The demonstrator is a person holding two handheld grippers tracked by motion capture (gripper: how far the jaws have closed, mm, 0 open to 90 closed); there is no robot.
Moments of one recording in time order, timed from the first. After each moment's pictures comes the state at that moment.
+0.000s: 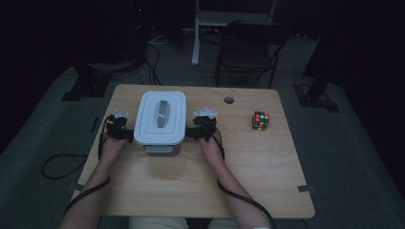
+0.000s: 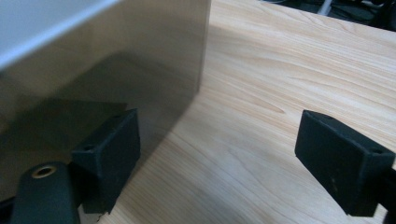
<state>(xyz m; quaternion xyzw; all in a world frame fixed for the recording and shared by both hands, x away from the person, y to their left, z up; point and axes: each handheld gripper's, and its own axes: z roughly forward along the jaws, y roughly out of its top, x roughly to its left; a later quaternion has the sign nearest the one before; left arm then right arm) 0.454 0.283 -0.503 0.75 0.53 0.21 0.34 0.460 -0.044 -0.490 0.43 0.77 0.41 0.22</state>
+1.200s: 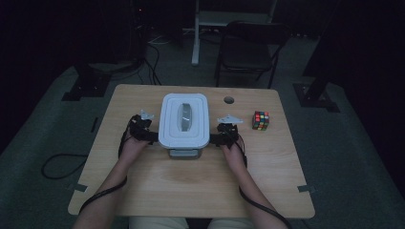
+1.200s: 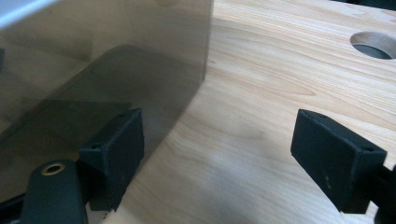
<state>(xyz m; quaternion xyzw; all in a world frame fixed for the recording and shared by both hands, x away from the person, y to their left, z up) 0.450 0.203 -0.495 0.79 0.47 0.21 0.33 0.437 -0.122 -0.496 0.45 0.76 0.42 0.21</state>
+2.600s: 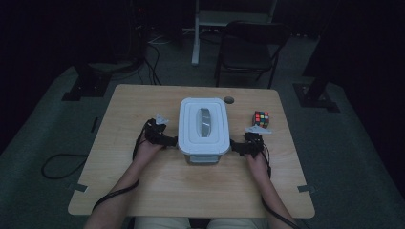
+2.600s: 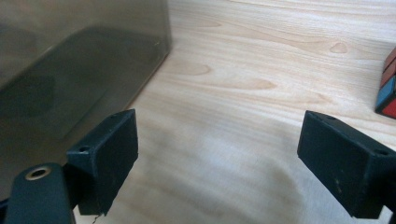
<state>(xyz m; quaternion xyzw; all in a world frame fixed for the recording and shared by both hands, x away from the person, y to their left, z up) 0.454 0.163 -0.514 0.81 0.43 0.18 0.36 0.415 -0.213 -0.522 0.50 0.74 0.41 0.20</state>
